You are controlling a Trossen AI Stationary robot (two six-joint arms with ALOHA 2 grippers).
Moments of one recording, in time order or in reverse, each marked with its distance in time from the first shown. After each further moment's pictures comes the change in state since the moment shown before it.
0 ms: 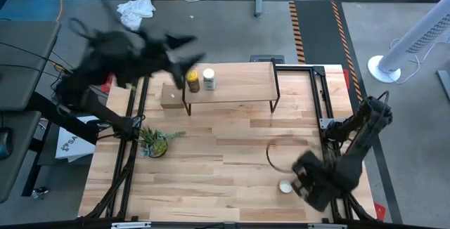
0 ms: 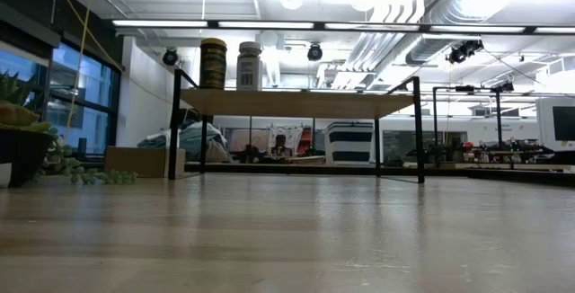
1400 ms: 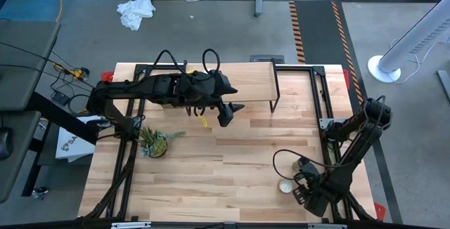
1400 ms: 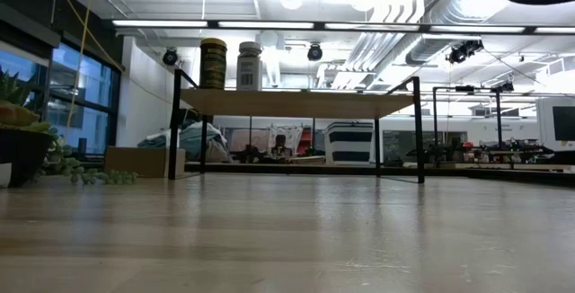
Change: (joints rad) left arm 0.008 0.200 -0.234 -0.029 0.243 -0.237; right arm 0.086 0.009 -0.390 0.482 -0.190 0.221
